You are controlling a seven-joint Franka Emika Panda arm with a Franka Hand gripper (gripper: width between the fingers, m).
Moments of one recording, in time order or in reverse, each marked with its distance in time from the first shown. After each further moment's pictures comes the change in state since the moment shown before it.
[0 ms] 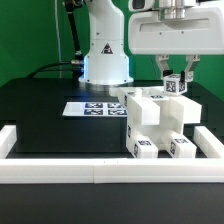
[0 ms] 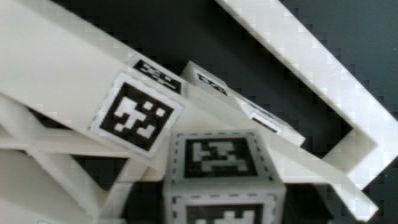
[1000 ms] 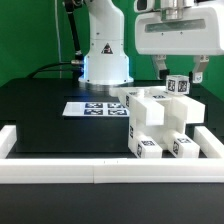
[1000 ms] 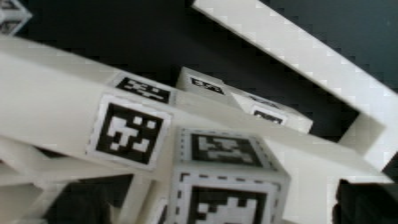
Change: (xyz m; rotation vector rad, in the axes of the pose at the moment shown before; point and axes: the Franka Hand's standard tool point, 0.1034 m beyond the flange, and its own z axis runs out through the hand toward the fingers) arm -0.004 -0.002 0.001 0.003 -0.006 -0.014
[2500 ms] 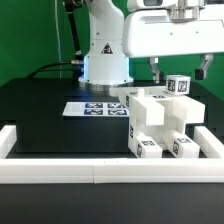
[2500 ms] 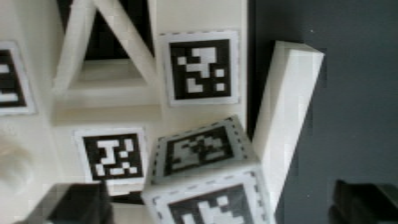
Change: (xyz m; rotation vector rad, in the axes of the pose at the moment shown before) arm 0.000 0.000 0.000 0.000 0.002 -1.063
